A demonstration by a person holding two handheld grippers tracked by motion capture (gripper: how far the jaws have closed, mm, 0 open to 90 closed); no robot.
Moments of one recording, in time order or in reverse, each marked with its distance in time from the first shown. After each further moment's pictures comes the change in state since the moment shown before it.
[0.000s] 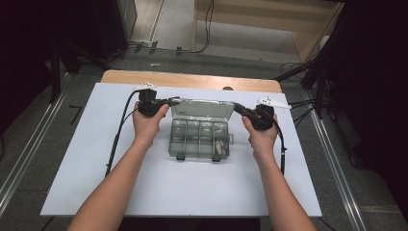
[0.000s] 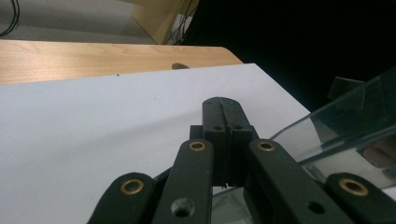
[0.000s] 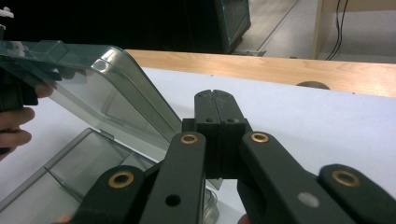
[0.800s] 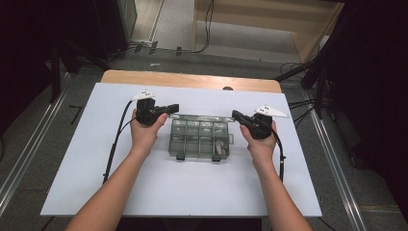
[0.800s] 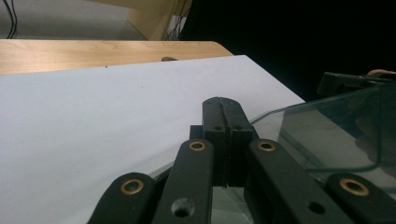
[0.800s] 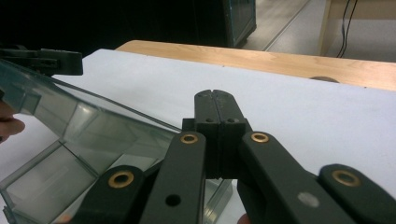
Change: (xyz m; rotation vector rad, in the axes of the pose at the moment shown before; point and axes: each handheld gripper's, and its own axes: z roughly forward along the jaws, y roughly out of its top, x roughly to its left) left arm -0.018 -0.019 -0.018 -0.009 -0.009 0.058; right arm 0.016 -0.018 -0.010 -0.009 0.014 -0.064
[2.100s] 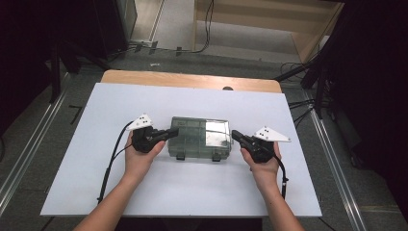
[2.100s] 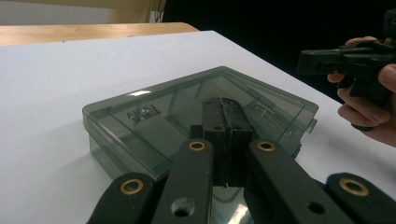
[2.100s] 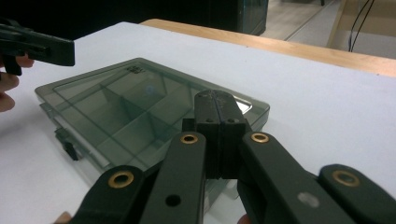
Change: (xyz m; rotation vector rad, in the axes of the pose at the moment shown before) left arm -0.045 -0.053 -0.039 0.019 -0.039 0.125; right arm 0.034 -0.040 -0.040 0.012 0.018 -0.111
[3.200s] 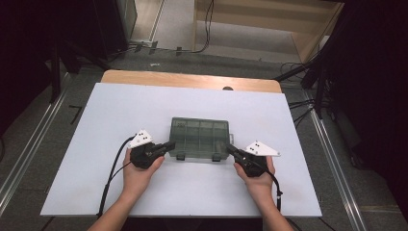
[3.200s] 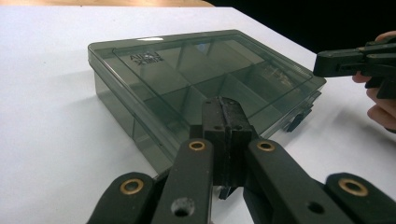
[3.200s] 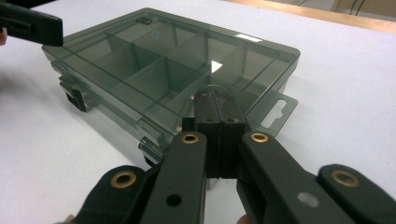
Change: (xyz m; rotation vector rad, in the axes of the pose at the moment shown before) left arm -0.019 -0.033 -0.008 0.032 0.098 -0.012; right arm 0.027 -0.032 0.002 0.073 -0.048 -0.031
